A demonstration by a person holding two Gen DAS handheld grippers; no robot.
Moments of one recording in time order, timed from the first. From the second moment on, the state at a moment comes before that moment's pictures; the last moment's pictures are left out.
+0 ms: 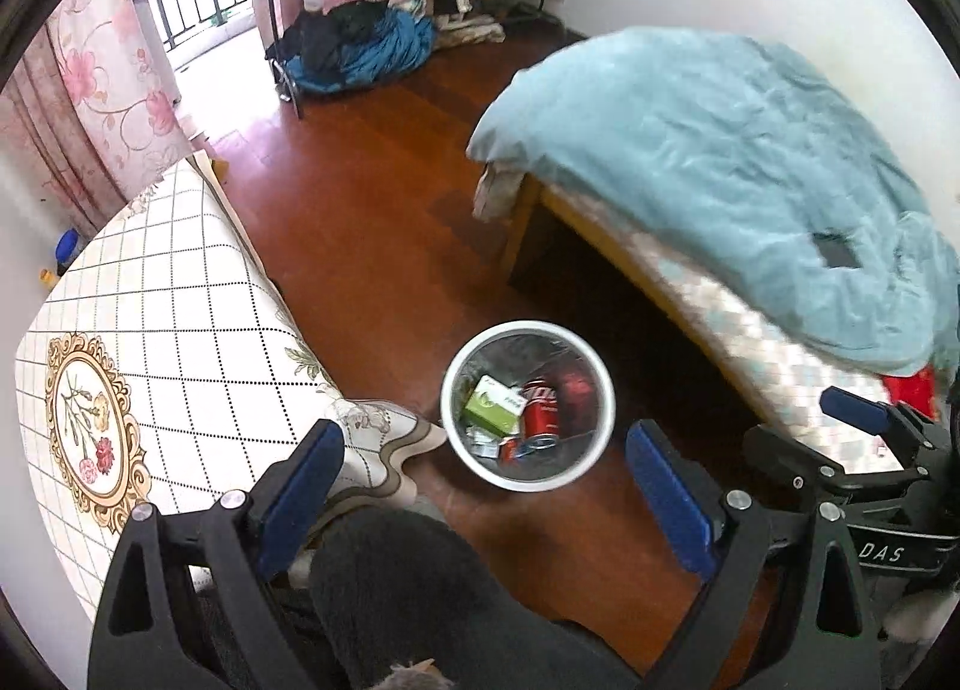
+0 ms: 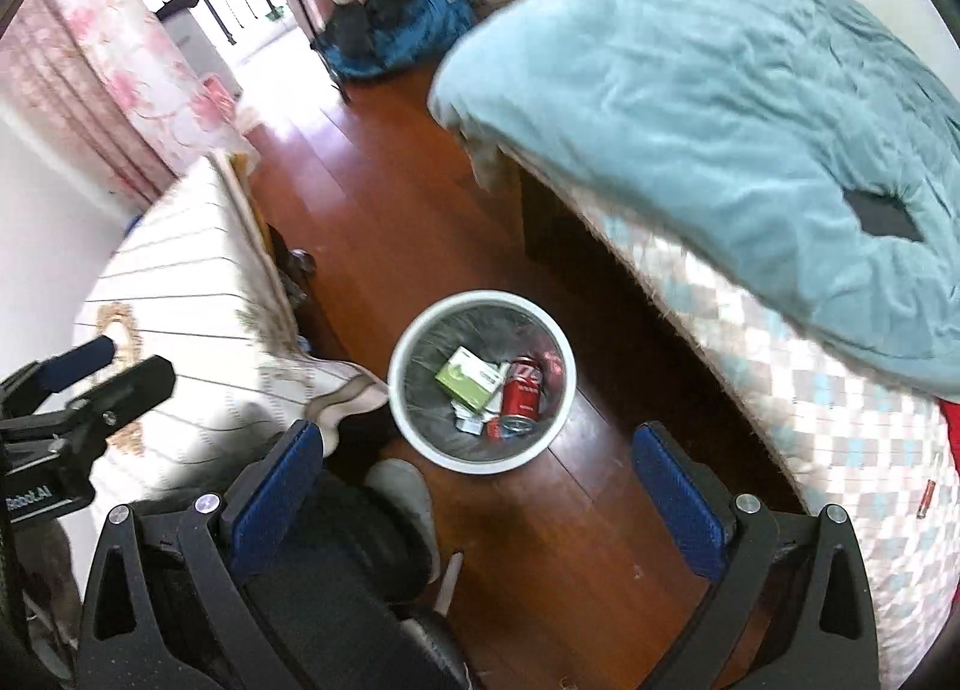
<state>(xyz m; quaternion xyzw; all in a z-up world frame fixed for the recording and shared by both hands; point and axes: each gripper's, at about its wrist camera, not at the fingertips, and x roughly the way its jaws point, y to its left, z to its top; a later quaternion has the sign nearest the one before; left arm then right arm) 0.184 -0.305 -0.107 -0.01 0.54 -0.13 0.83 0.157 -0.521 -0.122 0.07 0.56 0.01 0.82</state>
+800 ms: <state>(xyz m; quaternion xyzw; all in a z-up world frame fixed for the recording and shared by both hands) 0.110 -0.247 0.021 -0.08 0.43 -0.19 0.88 0.057 -0.503 0.053 0.12 0.46 0.11 0.87</state>
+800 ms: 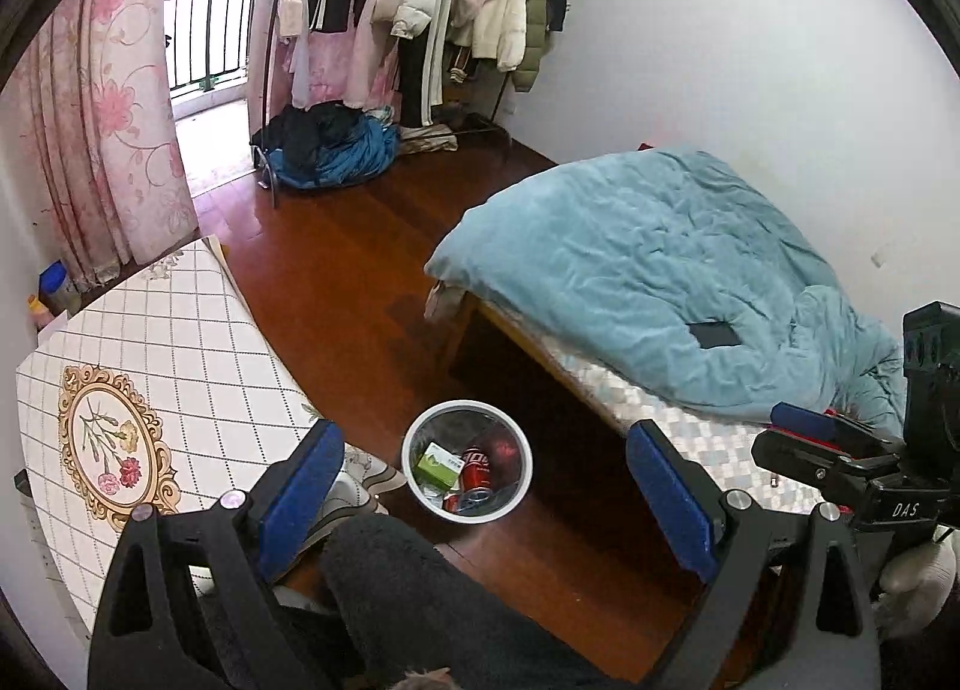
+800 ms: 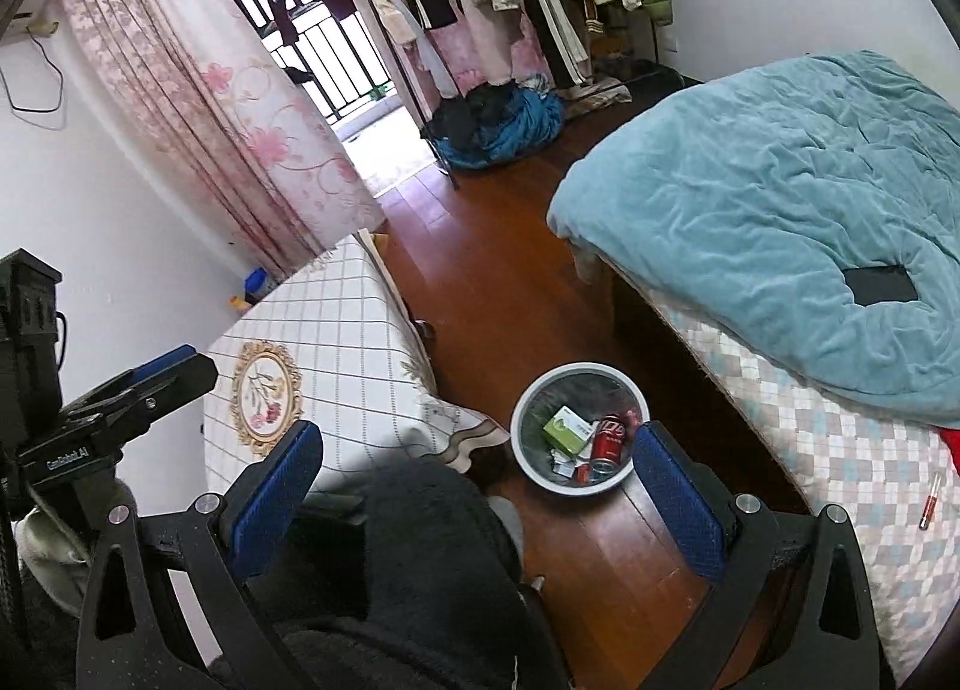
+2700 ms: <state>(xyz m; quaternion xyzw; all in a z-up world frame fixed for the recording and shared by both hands) 0.090 -0.263 0.038 -0.07 0.42 -0.25 0.87 0.030 -0.510 0.082 0.11 0.46 0.11 0.87</state>
